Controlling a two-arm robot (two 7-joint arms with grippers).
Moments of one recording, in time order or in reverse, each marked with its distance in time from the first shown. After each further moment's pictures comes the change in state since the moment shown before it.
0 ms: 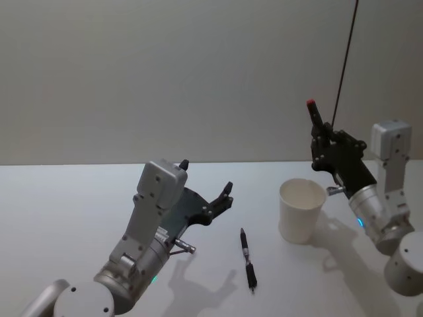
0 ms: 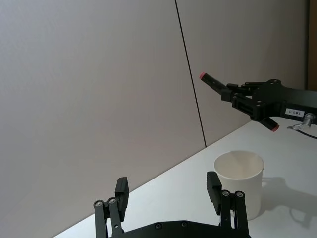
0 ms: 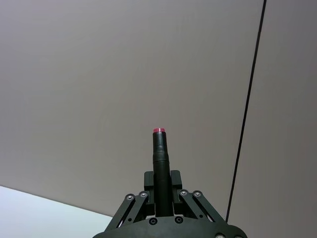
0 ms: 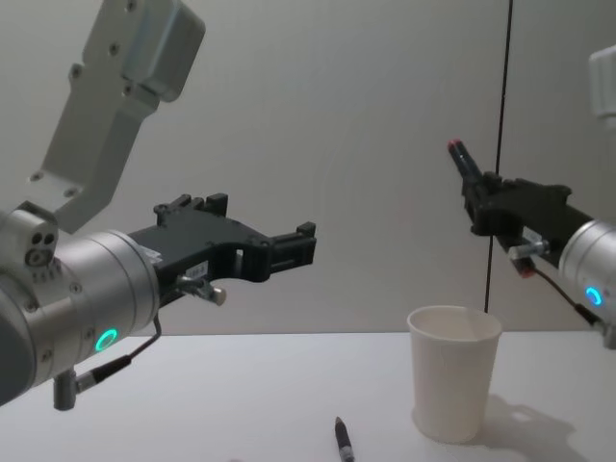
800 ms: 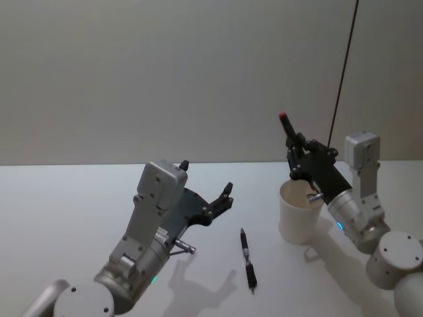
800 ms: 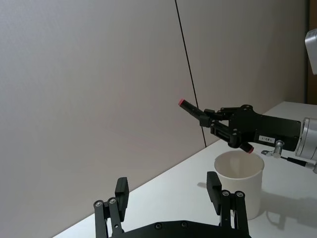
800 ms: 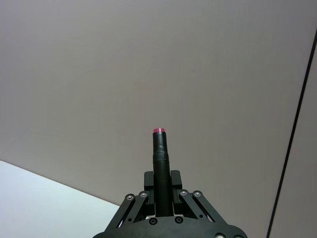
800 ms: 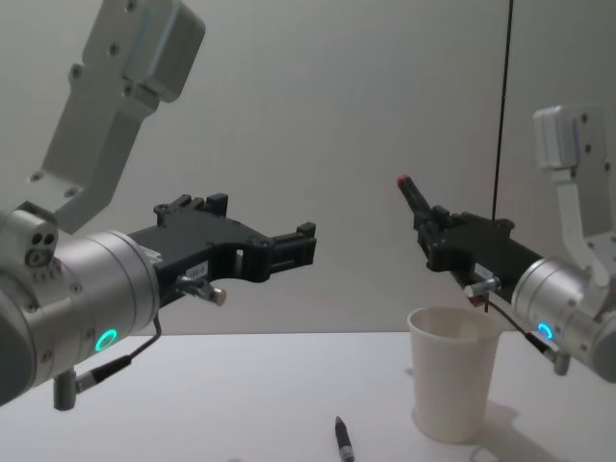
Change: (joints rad) left arm 0.000 0.000 0.000 0.000 0.000 0.000 0.000; right arm 0.224 -0.062 -0.012 0.474 0.013 -0.257 0.142
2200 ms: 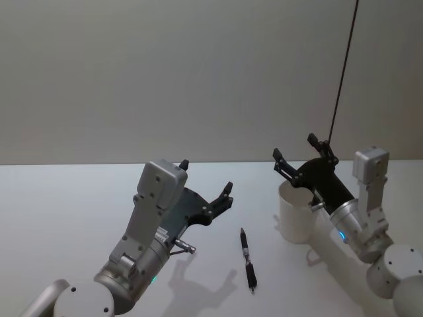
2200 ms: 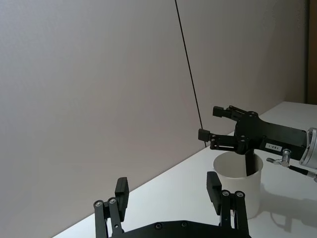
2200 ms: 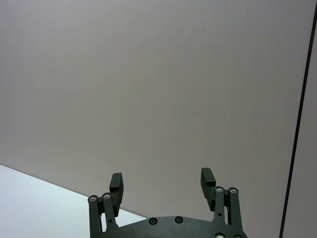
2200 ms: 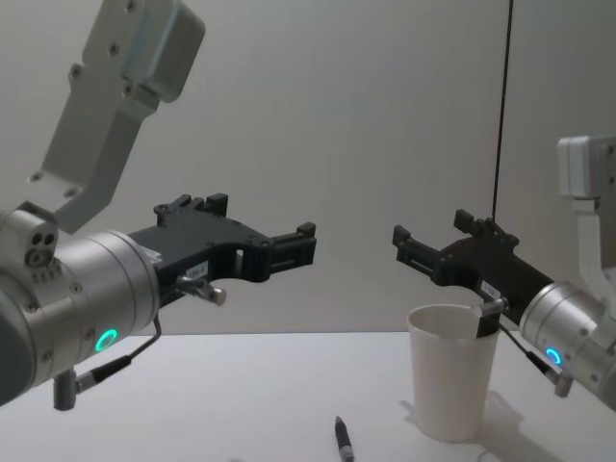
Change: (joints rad) left arm 0.000 0.000 0.000 0.000 0.000 0.000 0.000; right arm 0.129 -0.027 0.052 0.328 0.082 -0.244 0.149
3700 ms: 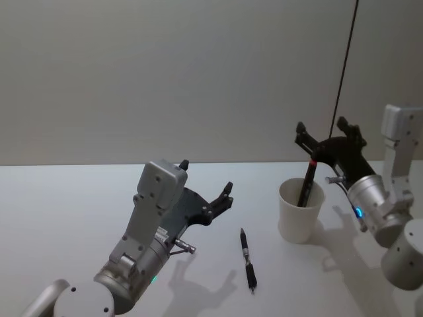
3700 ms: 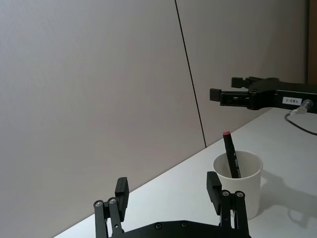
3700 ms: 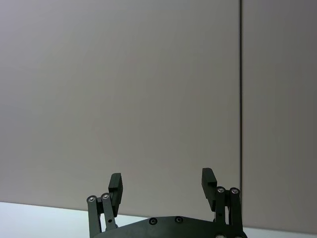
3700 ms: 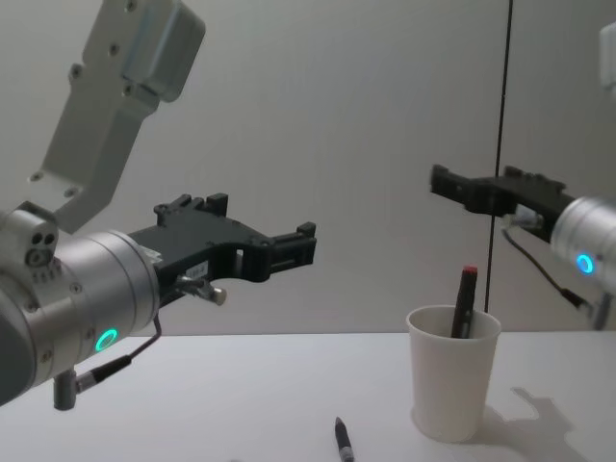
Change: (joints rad) left arm 0.000 0.000 0.000 0.000 0.000 0.000 0.000; right arm -0.374 0.048 0.008 -0.904 0.028 0.689 -0.272
